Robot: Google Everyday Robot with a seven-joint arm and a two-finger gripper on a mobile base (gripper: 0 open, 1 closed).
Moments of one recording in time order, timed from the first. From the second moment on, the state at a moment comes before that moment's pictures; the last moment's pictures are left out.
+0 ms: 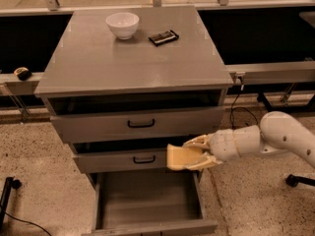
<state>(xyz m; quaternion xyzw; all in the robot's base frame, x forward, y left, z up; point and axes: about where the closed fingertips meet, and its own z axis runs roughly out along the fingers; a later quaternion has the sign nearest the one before) 0.506 -0.109 0.654 -0.67 0.55 0.26 0.43</state>
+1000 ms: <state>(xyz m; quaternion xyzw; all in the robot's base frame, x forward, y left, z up) 0.555 -0.082 0.731 -0.68 0.59 0.21 0.37</state>
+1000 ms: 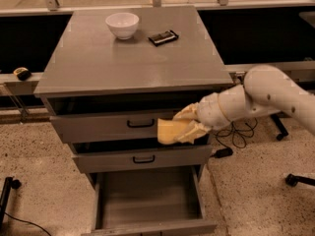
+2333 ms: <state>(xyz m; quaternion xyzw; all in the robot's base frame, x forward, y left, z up) 0.668 -0.069 0.872 -0.67 0.63 0.20 0.34</state>
